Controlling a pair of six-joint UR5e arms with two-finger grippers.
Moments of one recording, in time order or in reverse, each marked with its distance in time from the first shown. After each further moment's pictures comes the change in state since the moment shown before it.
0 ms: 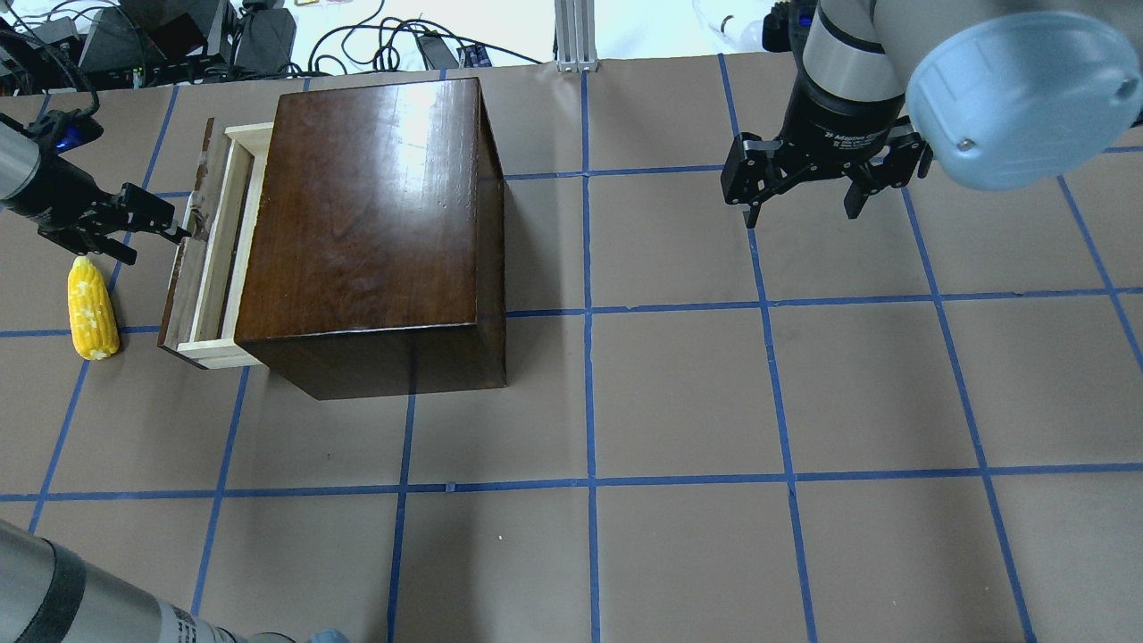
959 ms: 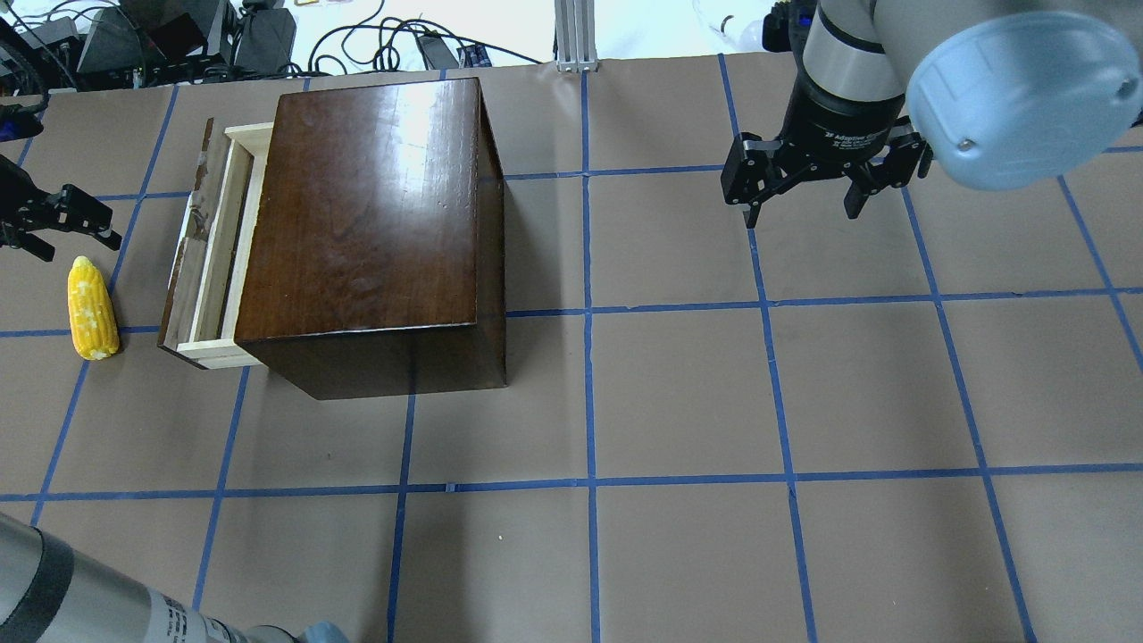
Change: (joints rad) left arm 0.055 -0.038 0.059 0.092 0.195 0.002; right arm 0.000 0.000 0.000 0.000 0.000 0.000
